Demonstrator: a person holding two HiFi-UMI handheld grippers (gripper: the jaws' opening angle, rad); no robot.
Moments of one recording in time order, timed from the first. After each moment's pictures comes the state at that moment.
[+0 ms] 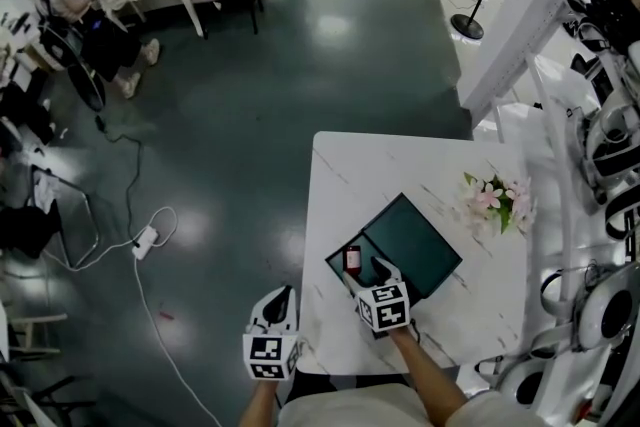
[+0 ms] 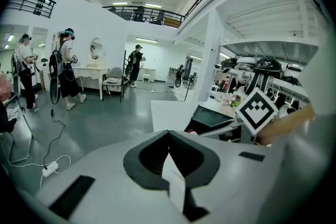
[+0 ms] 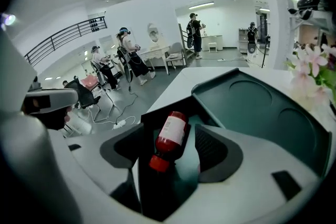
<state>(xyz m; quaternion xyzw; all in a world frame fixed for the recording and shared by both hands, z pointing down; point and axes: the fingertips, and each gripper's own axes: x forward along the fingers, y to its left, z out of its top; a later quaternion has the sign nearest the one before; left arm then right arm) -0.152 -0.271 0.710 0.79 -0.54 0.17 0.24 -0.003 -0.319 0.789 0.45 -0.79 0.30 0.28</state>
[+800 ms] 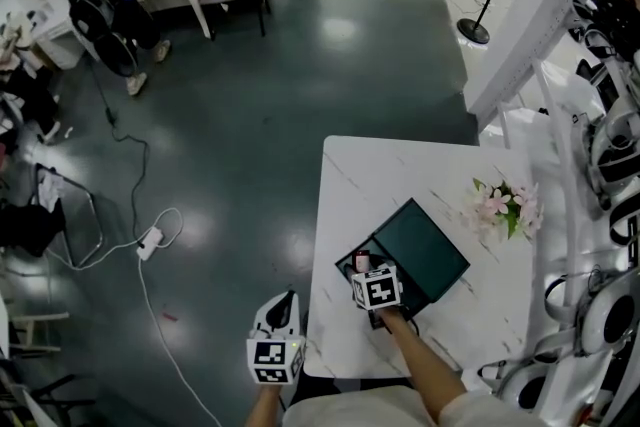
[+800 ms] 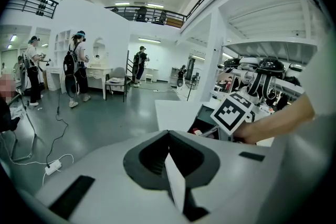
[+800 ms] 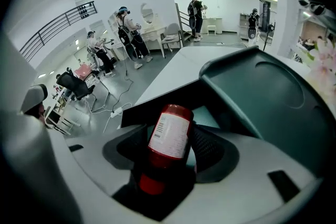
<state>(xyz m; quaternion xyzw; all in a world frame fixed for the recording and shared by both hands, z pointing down) -0.171 -0.267 0.715 0.78 -0.56 0.17 0.24 -0.021 -0.342 0.840 0.44 -0.74 0.35 0.36</state>
